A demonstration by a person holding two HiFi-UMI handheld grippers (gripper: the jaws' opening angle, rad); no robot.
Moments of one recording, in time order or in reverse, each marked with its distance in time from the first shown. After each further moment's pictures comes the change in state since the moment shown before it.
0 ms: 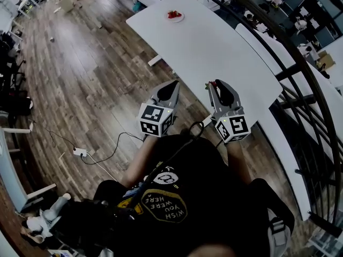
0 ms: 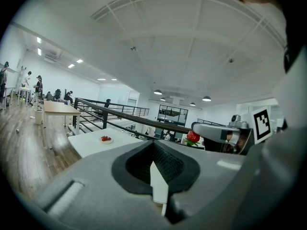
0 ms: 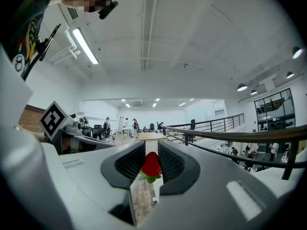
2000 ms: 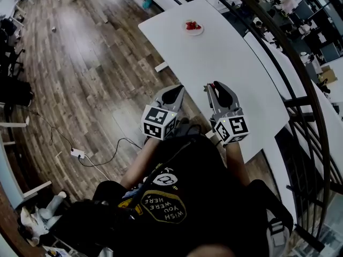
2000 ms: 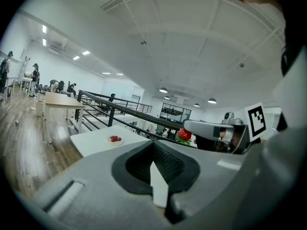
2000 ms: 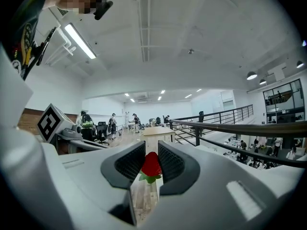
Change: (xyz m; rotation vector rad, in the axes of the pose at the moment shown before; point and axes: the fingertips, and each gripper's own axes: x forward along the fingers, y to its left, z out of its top) left arm 0.071 0.152 0.022 -0.081 0.032 0.007; right arm 0.197 0.002 -0.014 0.033 0.091 0.088
